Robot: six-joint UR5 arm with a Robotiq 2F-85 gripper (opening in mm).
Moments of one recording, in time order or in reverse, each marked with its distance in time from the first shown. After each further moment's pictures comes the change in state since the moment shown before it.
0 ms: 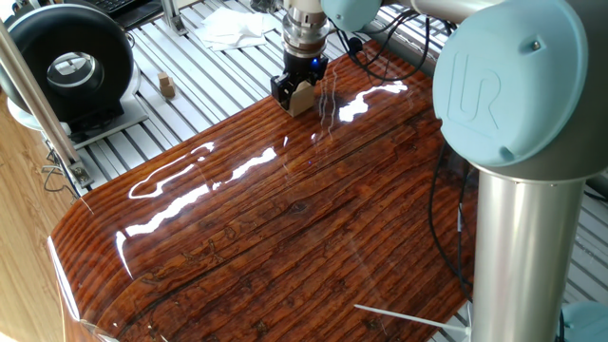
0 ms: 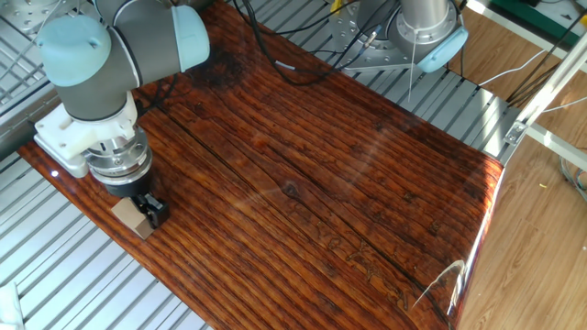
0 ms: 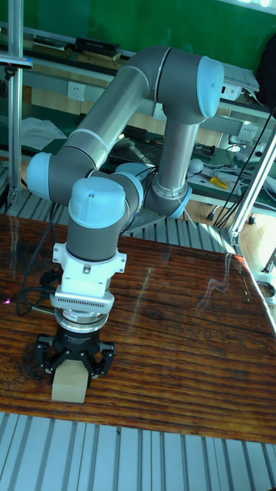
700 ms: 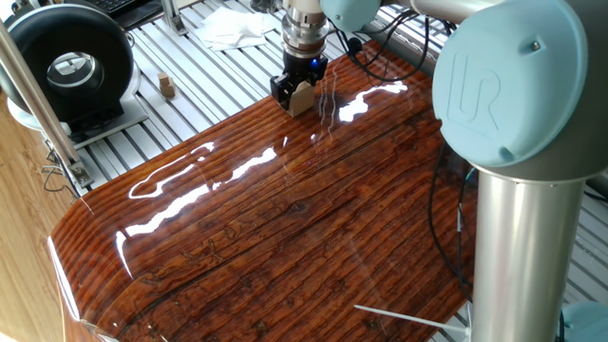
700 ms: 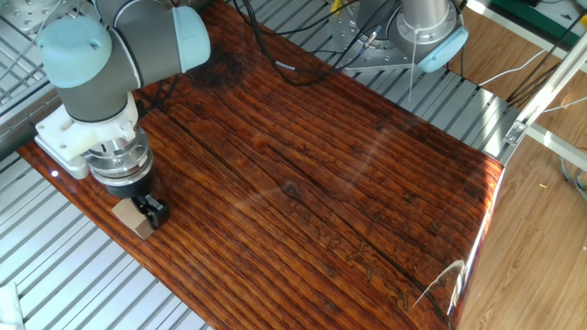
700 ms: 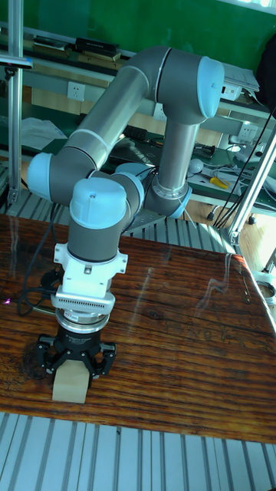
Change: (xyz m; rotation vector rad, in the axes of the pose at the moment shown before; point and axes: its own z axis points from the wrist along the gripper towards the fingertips) arm 0.000 0.002 0.000 0.000 0.002 0.006
